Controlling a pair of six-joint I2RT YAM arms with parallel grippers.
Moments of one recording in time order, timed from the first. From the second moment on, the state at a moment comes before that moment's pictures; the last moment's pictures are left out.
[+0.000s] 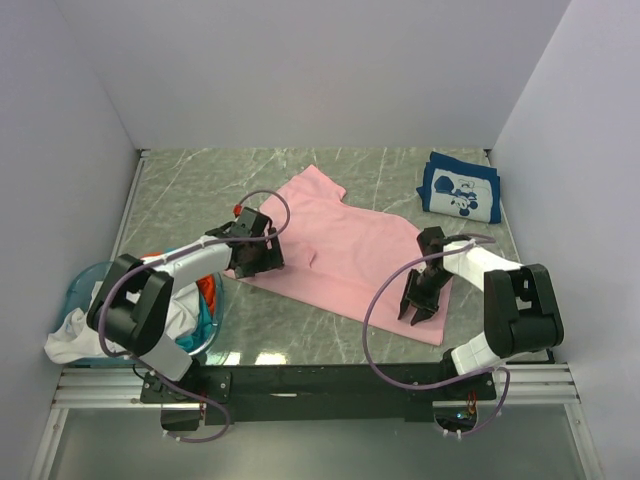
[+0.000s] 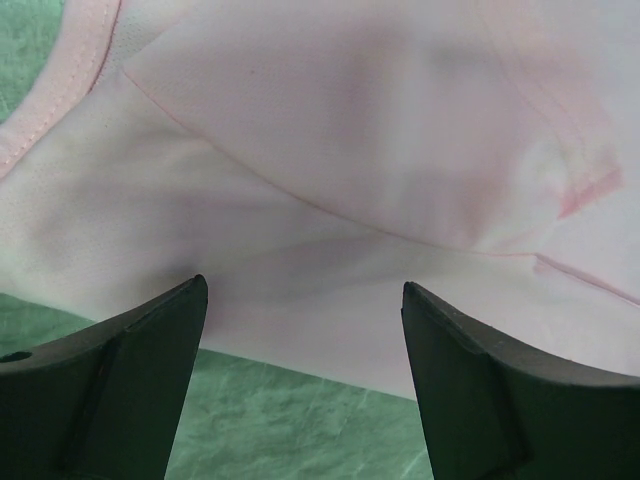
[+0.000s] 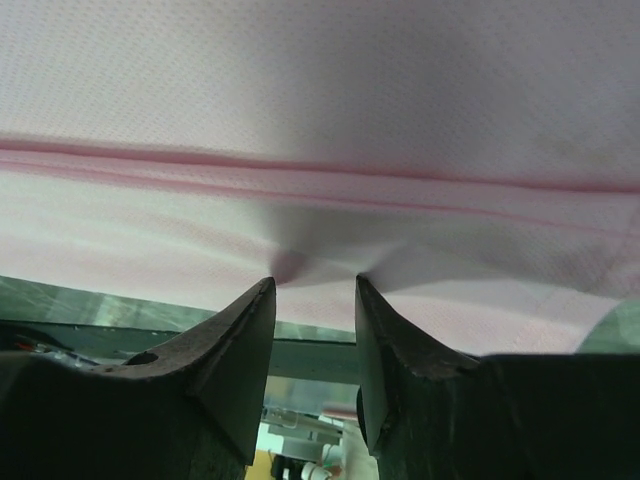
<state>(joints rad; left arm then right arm) -0.48 1.58 0.89 -0.37 -0.07 -0.70 0.15 1.50 0.74 -0.86 -0.25 0.54</state>
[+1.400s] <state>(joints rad) -0.51 1.56 0.85 -0.32 0.06 -0.72 0.15 1.50 0.70 -0.93 -0.23 0.57</state>
